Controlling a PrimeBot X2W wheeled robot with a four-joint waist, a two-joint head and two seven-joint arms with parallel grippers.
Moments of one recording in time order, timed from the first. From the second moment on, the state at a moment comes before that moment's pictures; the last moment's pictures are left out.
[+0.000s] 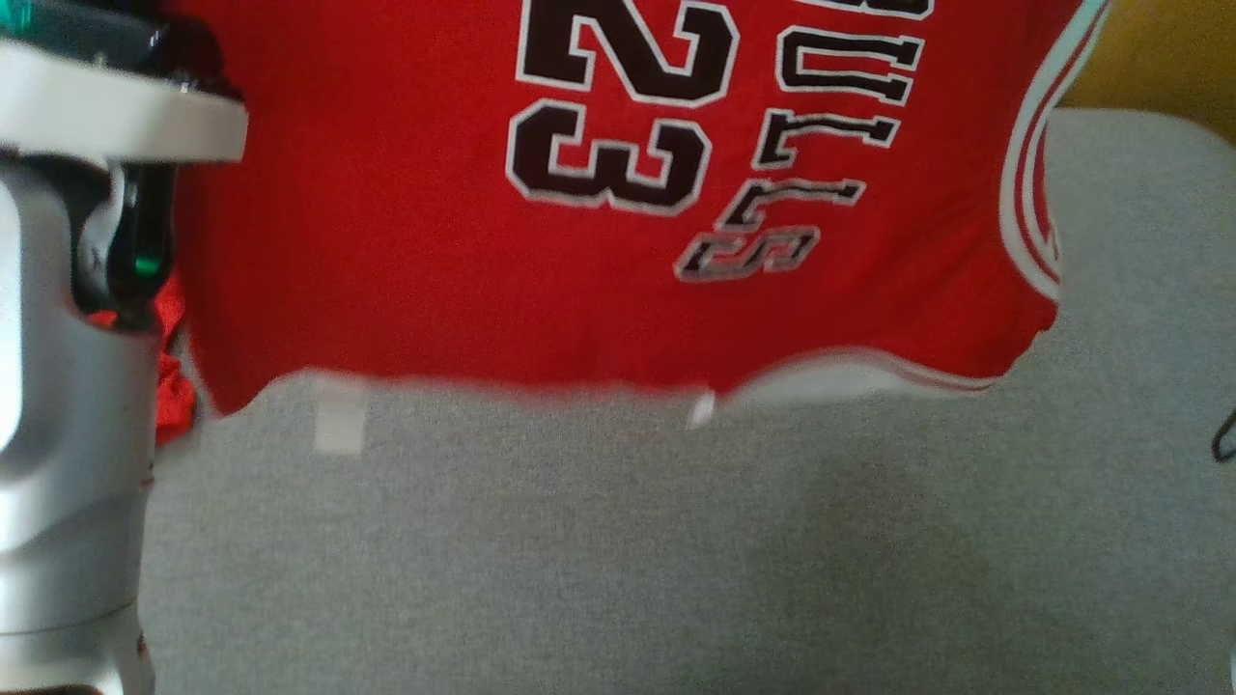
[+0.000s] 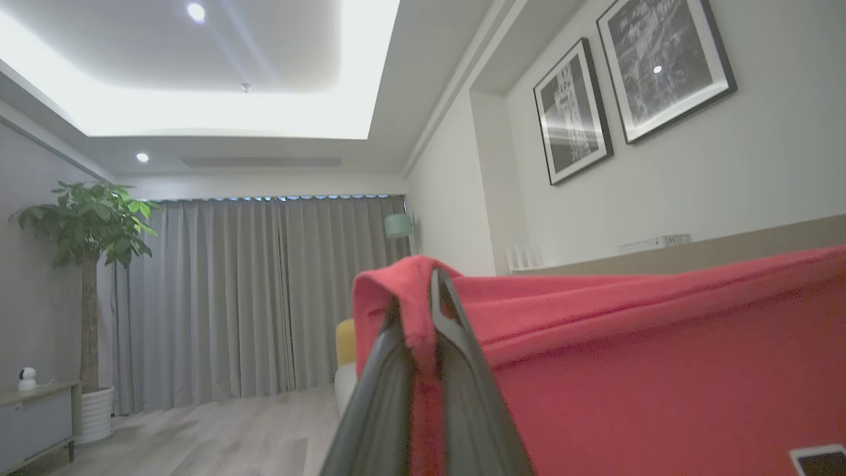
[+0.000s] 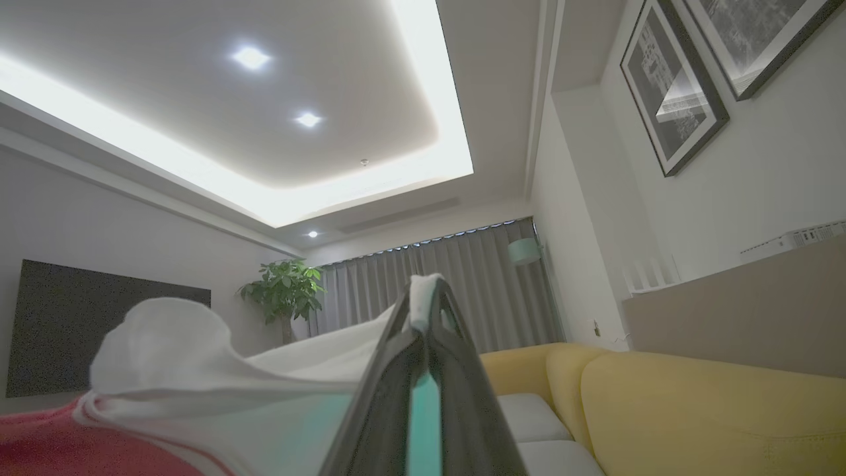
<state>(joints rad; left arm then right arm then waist) -0.79 0.29 -0.15 0.04 -0.40 -0.11 0.08 -0.75 -0.31 -0.05 0.07 0.58 0.12 -0.01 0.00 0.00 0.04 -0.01</state>
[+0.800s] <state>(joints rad) -1.17 0.20 -0.16 0.46 -0.35 -0.05 -0.21 -1.32 -0.26 -0.09 0.54 0.35 0.12 -0.23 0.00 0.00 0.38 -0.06</state>
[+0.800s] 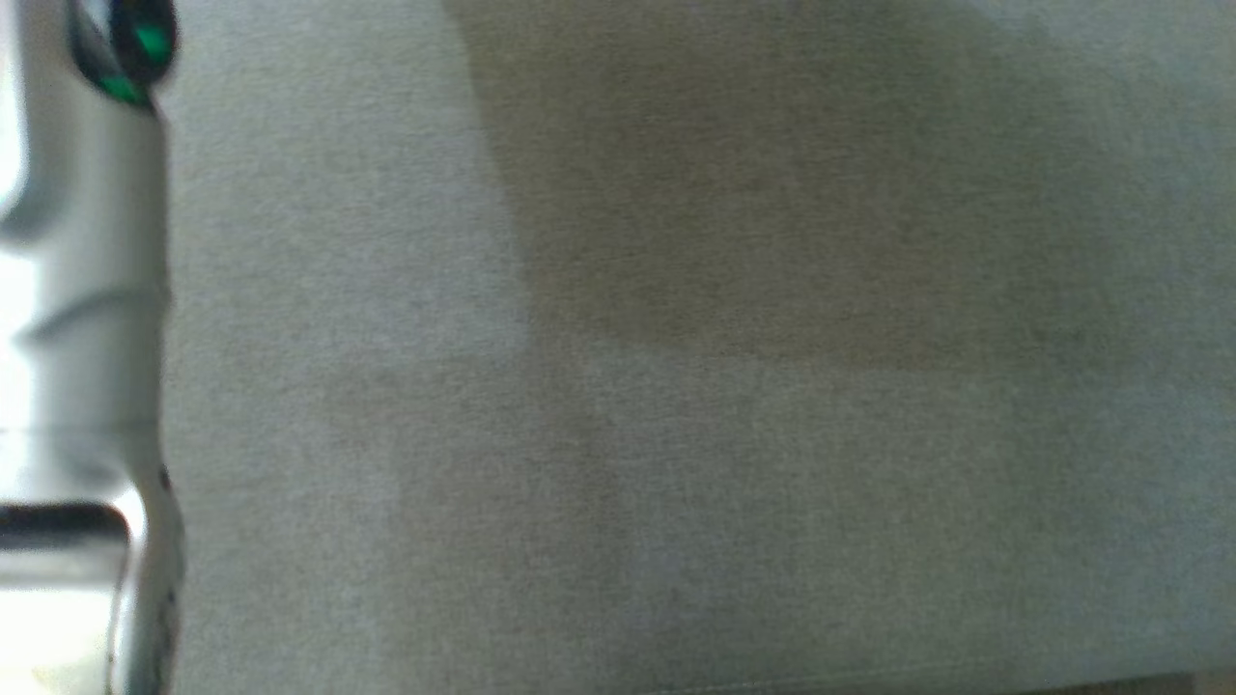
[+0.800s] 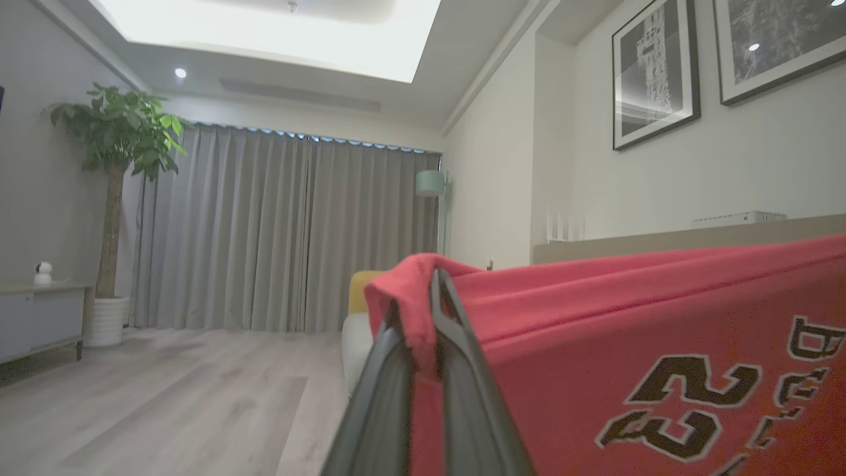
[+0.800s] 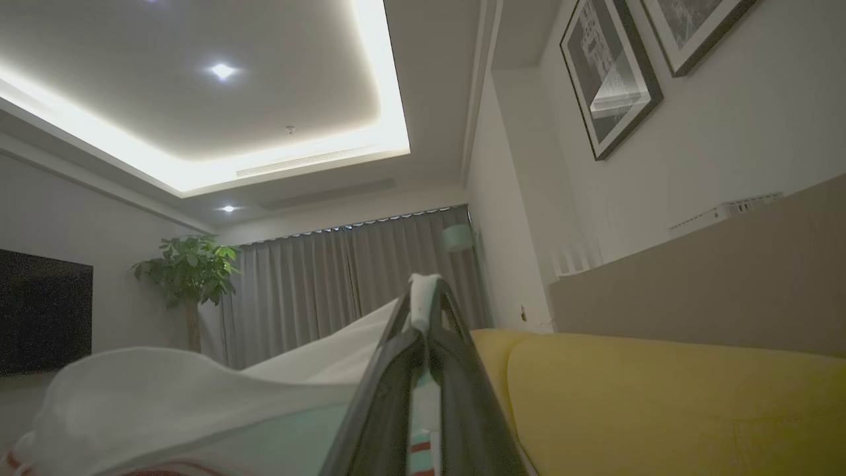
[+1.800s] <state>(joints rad) -0.04 0.03 -0.09 0.50 -0.48 -0.12 -0.26 0.10 -0.22 0.14 0.30 0.75 0.12 -0.23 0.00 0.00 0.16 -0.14</state>
